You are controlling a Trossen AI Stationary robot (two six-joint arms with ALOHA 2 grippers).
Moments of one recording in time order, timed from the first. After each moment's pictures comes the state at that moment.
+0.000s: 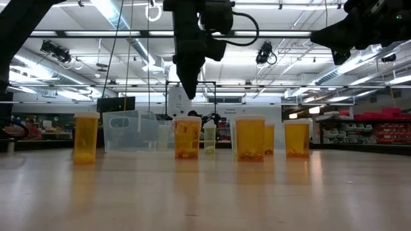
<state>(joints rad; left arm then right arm) 0.19 2.02 1.84 -1.21 -0.10 0.06 -0.01 0.29 0.26 -0.03 0.11 0.12</state>
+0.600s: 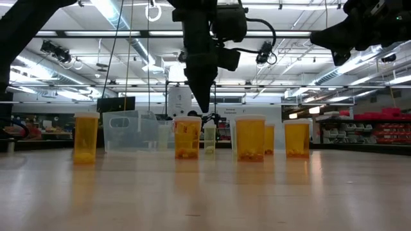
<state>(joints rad) 0.14 2.11 1.84 -1.10 -0.10 0.10 -0.01 0.30 0.26 -0.04 0.11 0.12</state>
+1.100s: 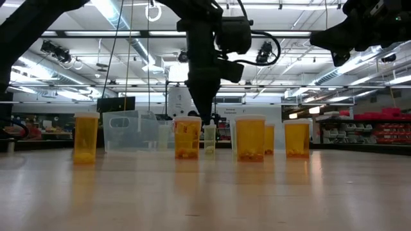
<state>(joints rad) 0.13 2.17 1.84 -1.06 -0.10 0.12 -0.01 0.31 0.26 -0.04 0.11 0.12</state>
